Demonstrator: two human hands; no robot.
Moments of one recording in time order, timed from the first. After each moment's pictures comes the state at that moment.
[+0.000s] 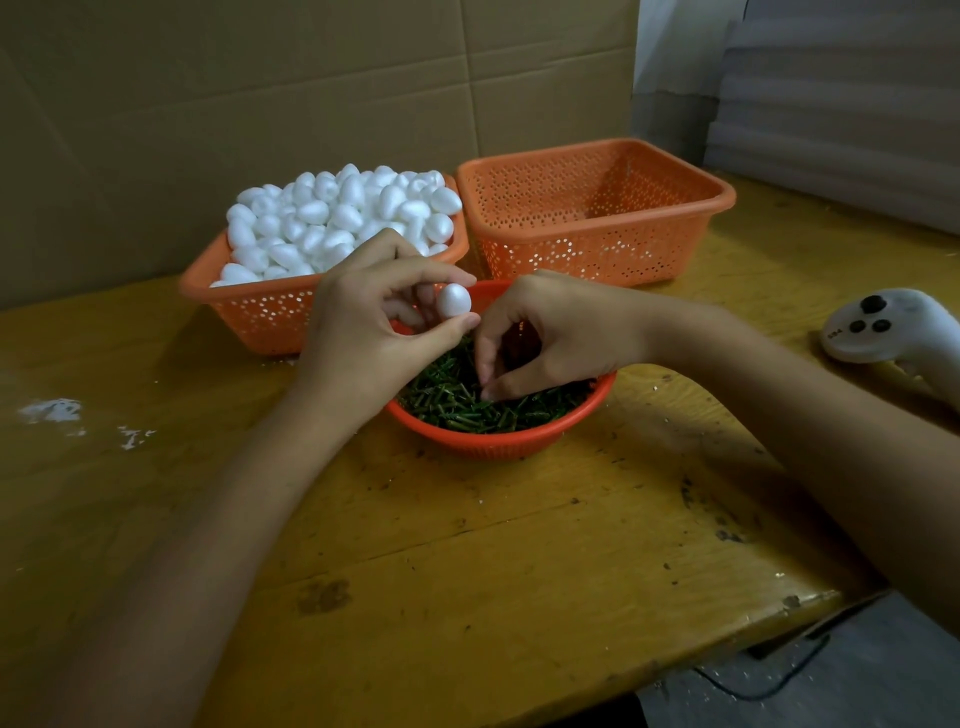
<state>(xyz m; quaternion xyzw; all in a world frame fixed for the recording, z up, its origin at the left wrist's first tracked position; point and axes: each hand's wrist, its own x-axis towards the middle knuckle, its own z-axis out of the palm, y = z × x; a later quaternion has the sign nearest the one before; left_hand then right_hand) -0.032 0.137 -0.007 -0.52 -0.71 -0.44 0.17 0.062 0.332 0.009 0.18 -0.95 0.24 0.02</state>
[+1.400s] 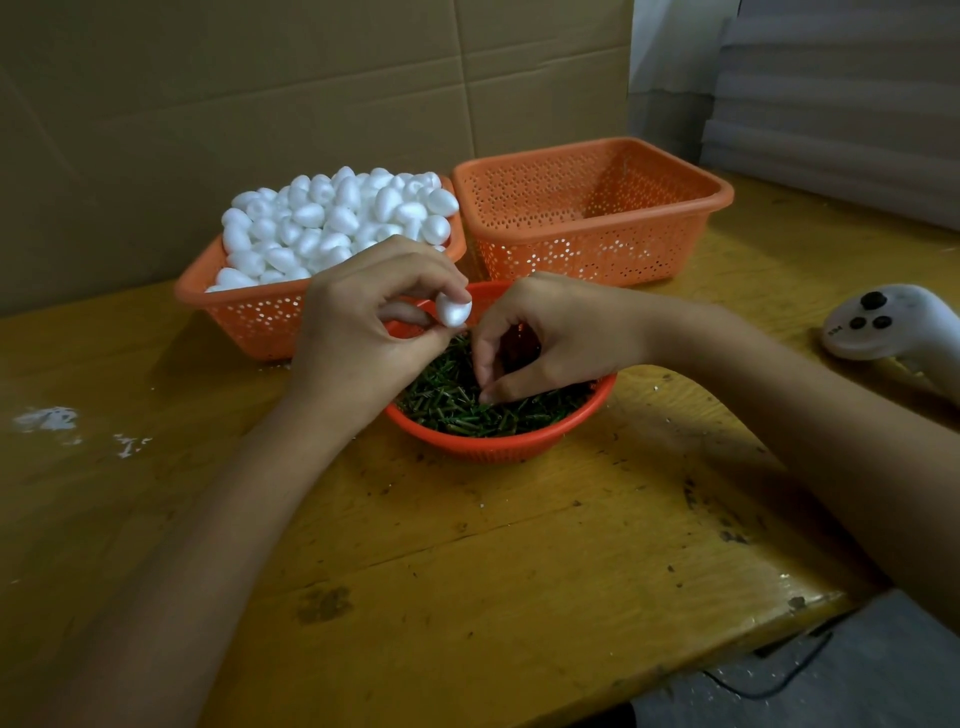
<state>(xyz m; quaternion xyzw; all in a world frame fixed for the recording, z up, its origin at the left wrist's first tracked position) -0.026 0.135 -0.003 -0.56 -0.68 -0.44 0.19 0.062 0.331 0.009 0.18 -0.95 0.23 0.02</state>
